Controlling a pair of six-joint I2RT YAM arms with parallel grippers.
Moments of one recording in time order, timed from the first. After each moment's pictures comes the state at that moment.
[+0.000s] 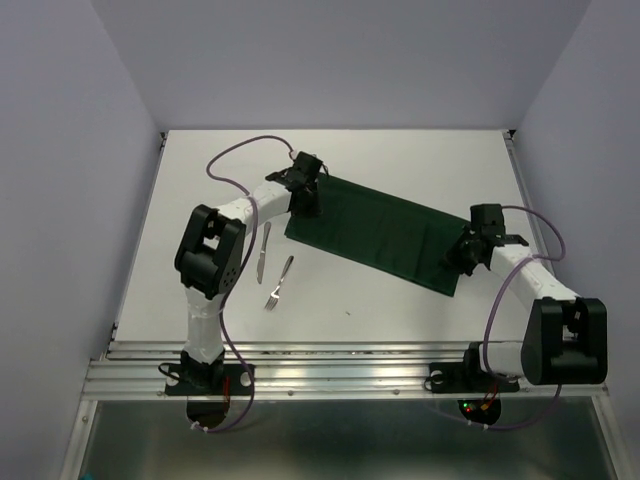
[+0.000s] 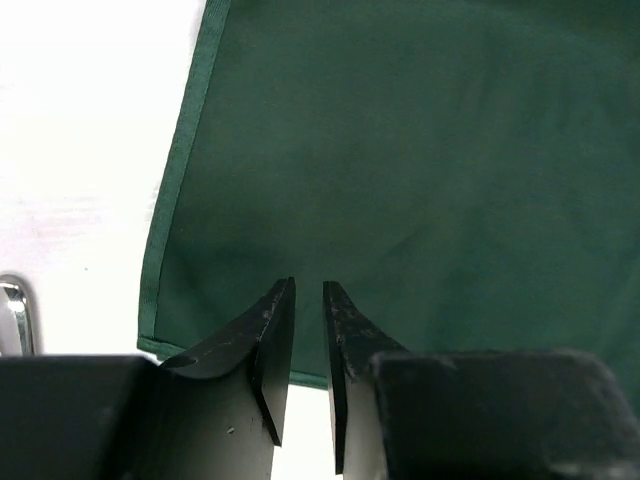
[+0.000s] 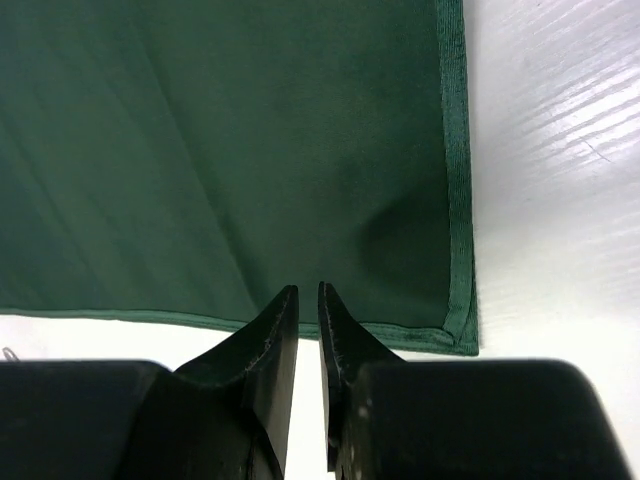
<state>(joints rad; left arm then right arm) -0.52 2.00 1.52 -0.49 -0.10 -0.49 -0.01 1.27 0.73 -0.51 -0.05 0.71</state>
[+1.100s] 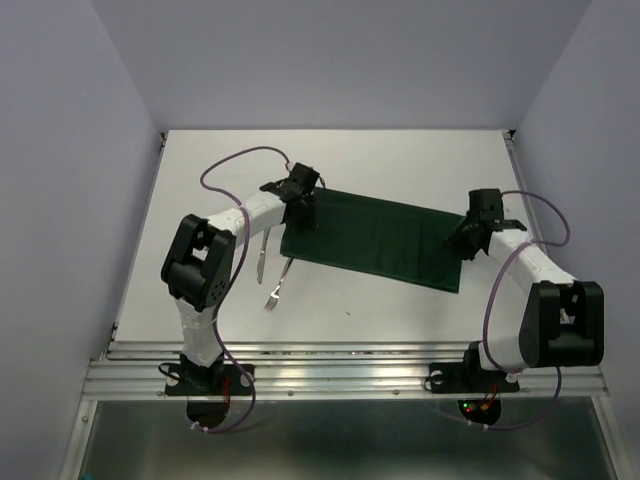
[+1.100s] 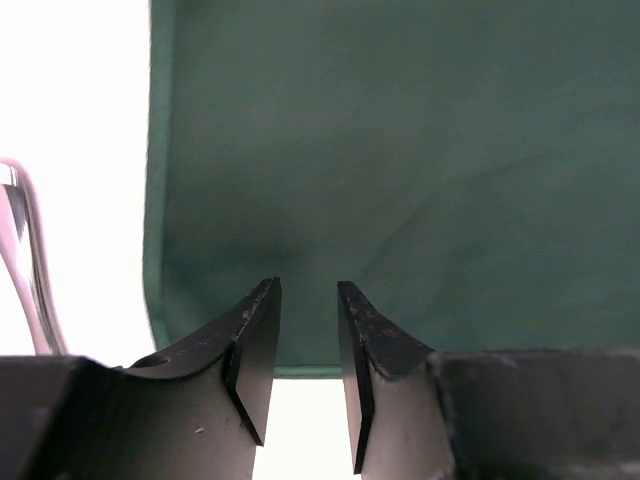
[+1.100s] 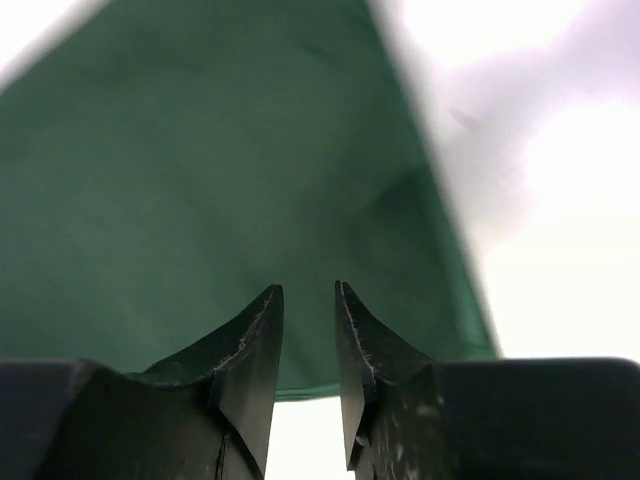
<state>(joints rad) -0.54 1.89 1.32 -0.50 -0.10 -0.50 0.00 1.38 0.81 -0.49 0.08 0.74</state>
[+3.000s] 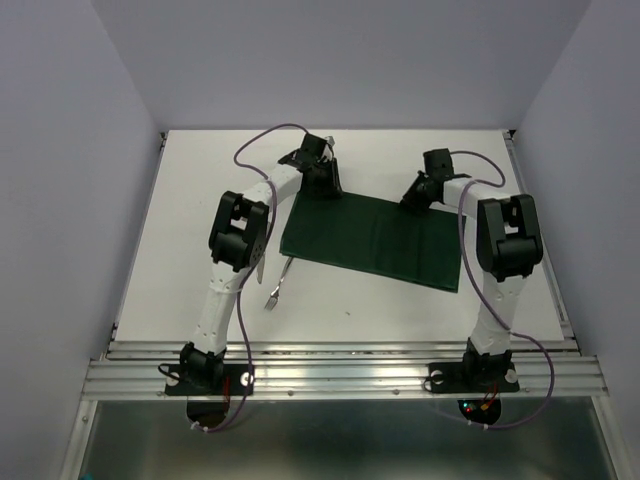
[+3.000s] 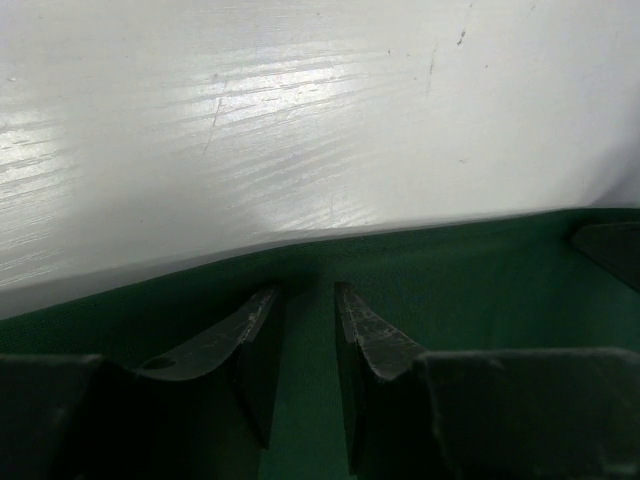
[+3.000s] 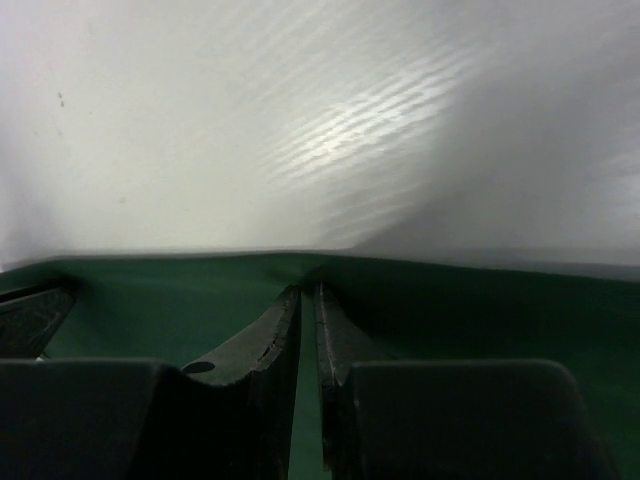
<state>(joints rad) -0.45 2.44 2.02 -0.44 0.25 -0.49 0.15 2.08 1.43 -0.29 -0.10 0.79</state>
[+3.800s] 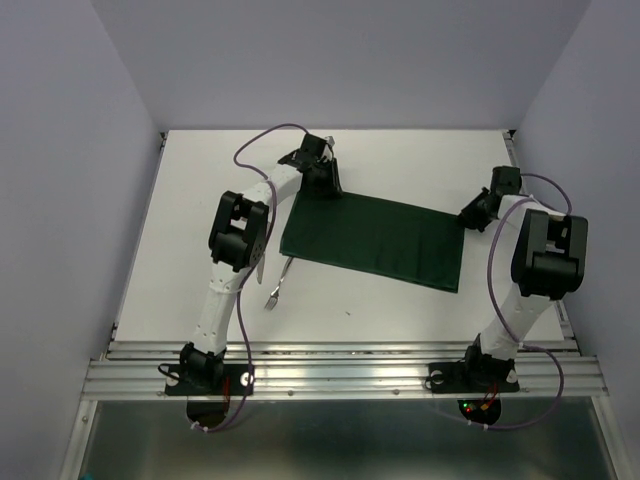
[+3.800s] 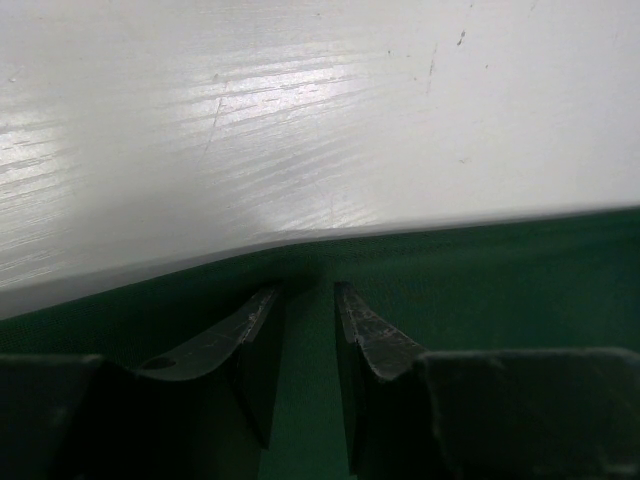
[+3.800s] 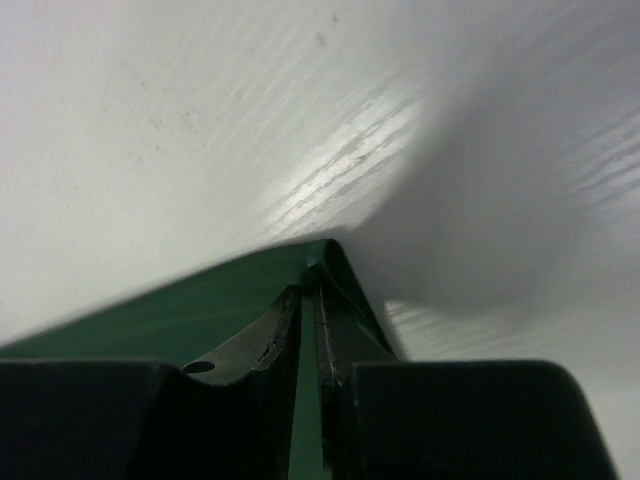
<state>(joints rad) -0.45 2.44 2.02 -0.44 0.25 -0.49 -0.21 1.89 1.17 -0.28 -0.10 0.67</state>
